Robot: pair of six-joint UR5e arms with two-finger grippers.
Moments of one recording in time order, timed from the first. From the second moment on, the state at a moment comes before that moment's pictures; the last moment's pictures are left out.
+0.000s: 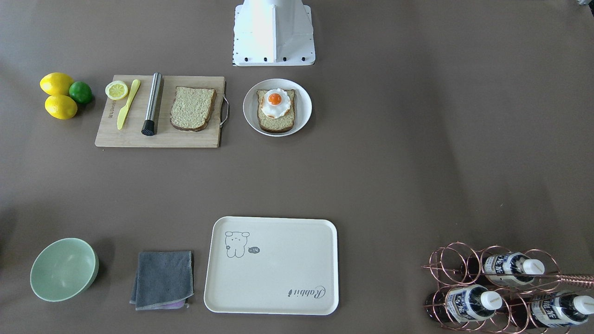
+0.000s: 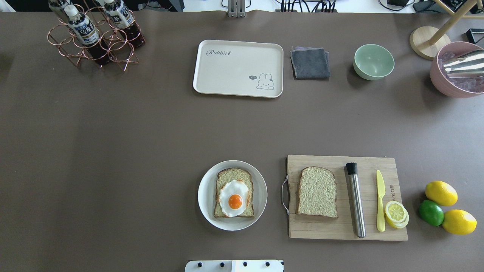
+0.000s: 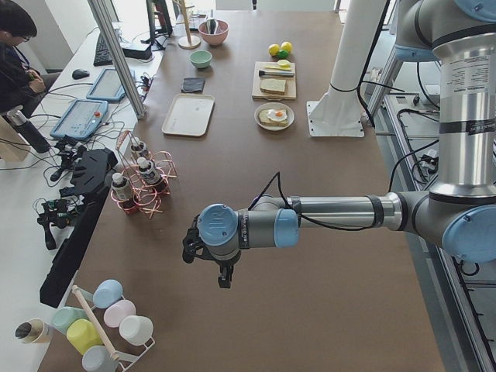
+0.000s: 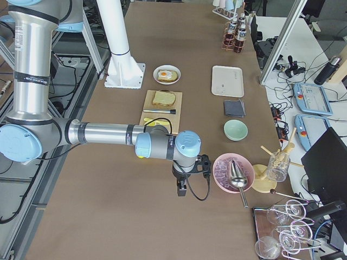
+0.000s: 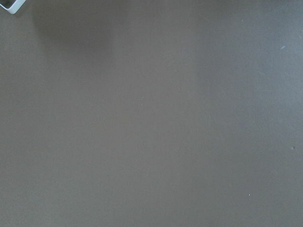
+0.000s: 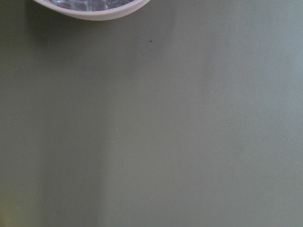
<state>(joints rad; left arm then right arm) -1.63 -1.49 -1.63 -1.55 -2.47 0.14 1.56 -1.70 1.69 -1.62 2.30 -0.14</state>
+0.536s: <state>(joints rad) -1.65 -1.50 -1.61 -1.65 -2.47 0.14 1.56 -1.71 1.69 -1.62 2.30 -0.14</state>
